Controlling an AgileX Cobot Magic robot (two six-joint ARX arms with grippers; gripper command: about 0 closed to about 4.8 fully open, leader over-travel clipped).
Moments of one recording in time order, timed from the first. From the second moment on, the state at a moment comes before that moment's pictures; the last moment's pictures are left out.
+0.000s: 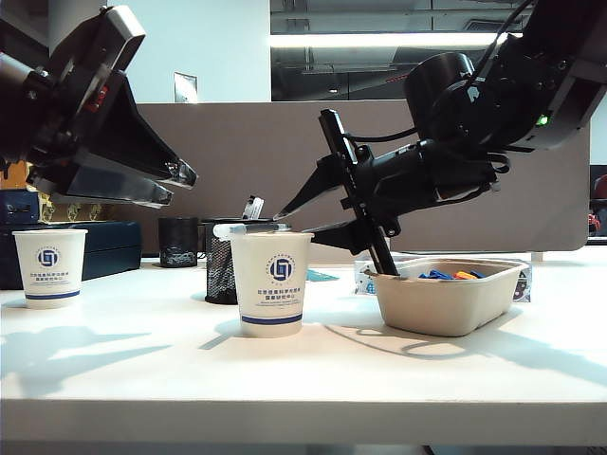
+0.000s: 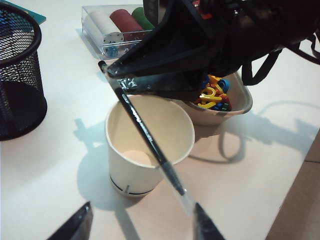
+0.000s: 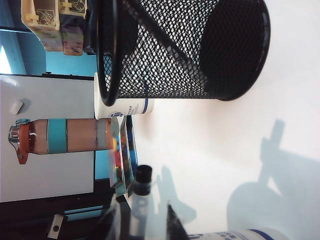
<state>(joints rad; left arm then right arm) -0.31 1.17 0.52 0.19 0.60 0.05 0.45 1.91 1.01 0.53 -0.67 1.15</state>
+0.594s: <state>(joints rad) -0.31 1.17 0.52 0.18 0.61 0.05 0.45 1.95 1.08 0.50 -0.69 1.16</state>
